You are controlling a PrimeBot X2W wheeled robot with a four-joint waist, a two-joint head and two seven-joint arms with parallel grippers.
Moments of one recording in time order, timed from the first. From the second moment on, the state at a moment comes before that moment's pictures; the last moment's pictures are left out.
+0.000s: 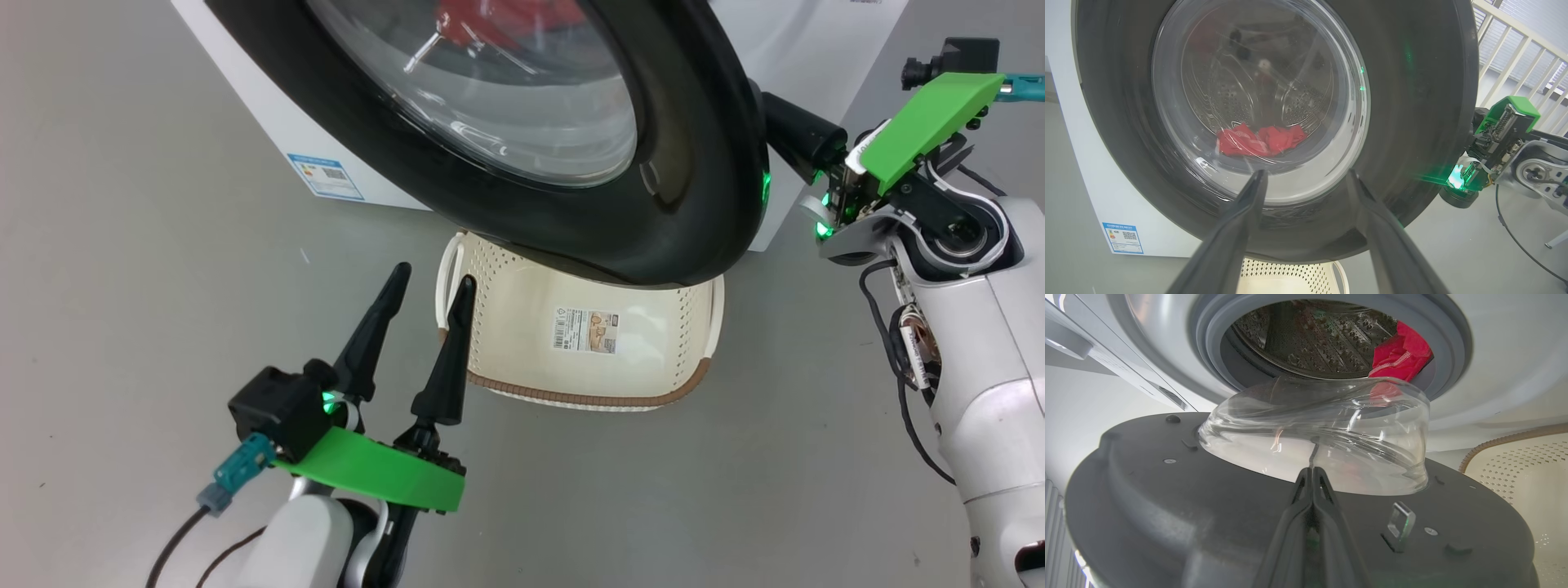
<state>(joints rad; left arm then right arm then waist) -0.39 0.04 -0.33 0.19 -0.46 -0.06 -0.25 -0.88 -0.13 0.07 0.69 1.54 0.13 0.60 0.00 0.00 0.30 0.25</state>
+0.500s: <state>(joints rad) -0.39 0.04 -0.30 0.19 -0.46 -0.06 -0.25 -0.85 -0.13 0.08 0.60 1.38 0.13 0.43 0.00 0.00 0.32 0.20</state>
